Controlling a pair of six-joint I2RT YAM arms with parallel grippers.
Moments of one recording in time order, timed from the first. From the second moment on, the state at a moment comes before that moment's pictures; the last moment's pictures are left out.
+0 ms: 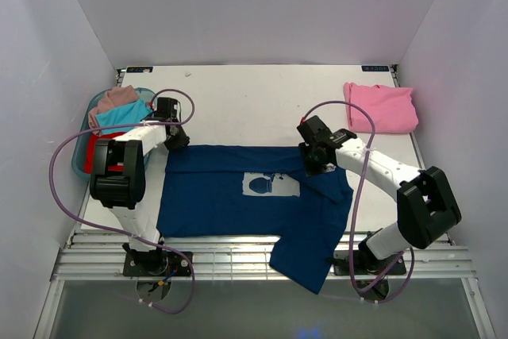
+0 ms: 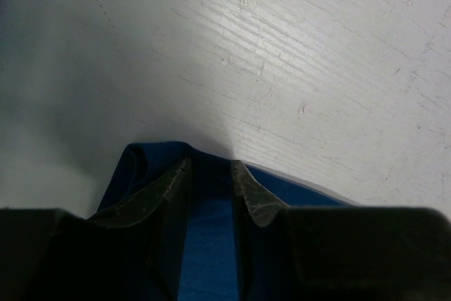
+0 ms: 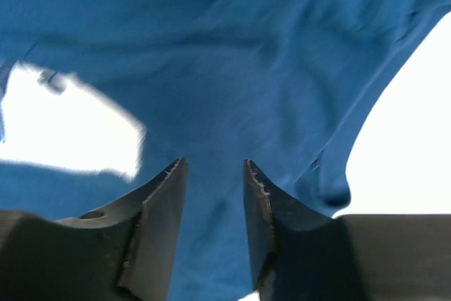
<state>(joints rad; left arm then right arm) -0.08 1.81 1.11 -0.35 -0.12 -0.52 0.62 1.47 1.01 -0.74 0.19 0.28</state>
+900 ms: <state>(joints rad) -0.08 1.75 1.05 -0.34 -0.12 -0.49 0.50 1.68 1.04 -0.52 0.19 0.15</state>
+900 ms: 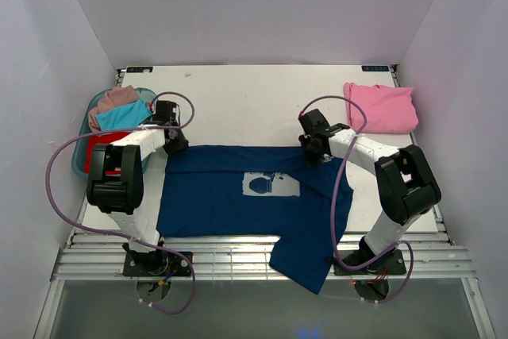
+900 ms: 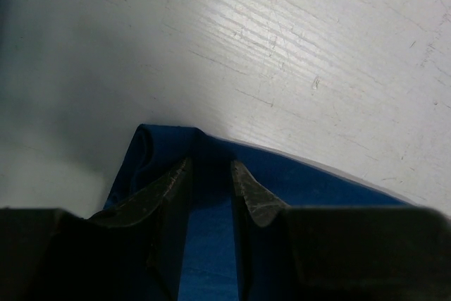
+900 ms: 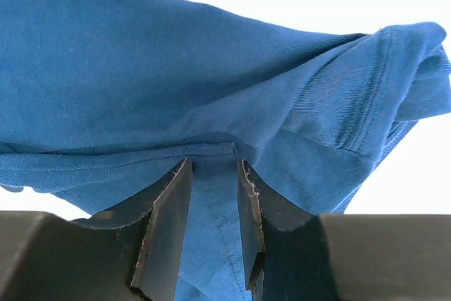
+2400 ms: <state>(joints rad) -0.08 1.75 1.04 -0.33 -0.13 -0.49 0.80 1.42 0.95 -0.75 0.08 0.31</state>
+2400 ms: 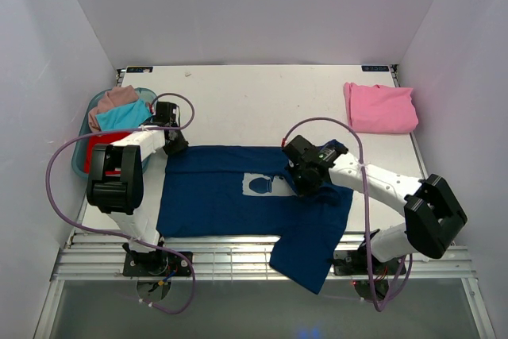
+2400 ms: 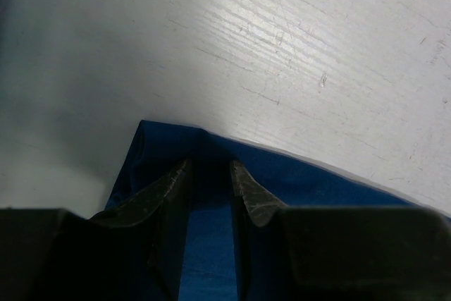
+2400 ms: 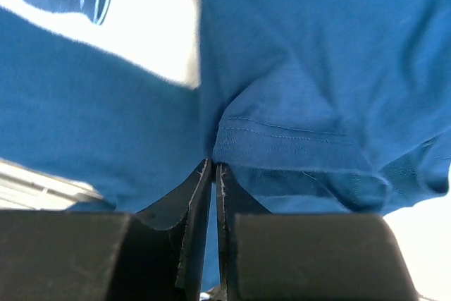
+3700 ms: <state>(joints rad) -0.10 1.79 1.07 -0.26 -0.07 -0.49 0.37 1.66 1.11 -0.50 0.21 0.10</state>
